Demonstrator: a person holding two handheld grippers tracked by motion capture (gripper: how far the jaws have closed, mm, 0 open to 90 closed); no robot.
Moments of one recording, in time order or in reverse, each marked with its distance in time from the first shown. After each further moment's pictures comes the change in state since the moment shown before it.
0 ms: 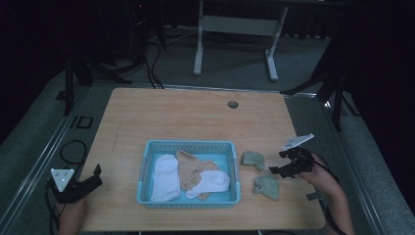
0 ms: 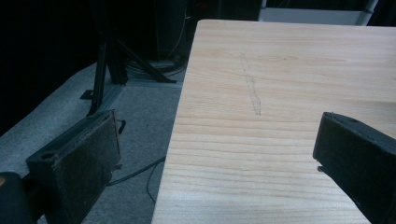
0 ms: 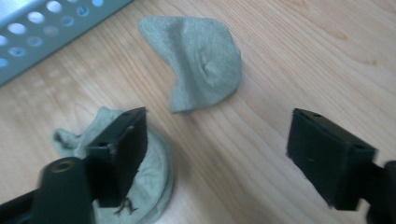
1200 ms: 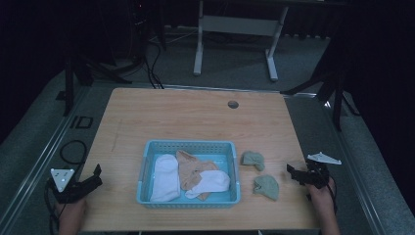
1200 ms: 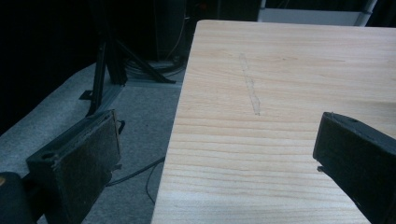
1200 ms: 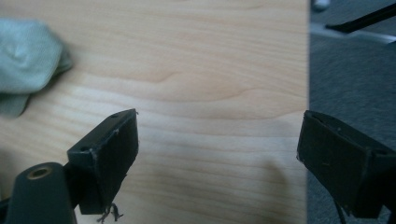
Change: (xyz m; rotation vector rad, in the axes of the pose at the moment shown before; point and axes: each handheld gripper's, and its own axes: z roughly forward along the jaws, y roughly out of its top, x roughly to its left) left arm 0.000 0.000 0.000 -0.003 -0.004 0.000; right arm -0.016 -0.092 0.015 -0.273 -0.433 0.449
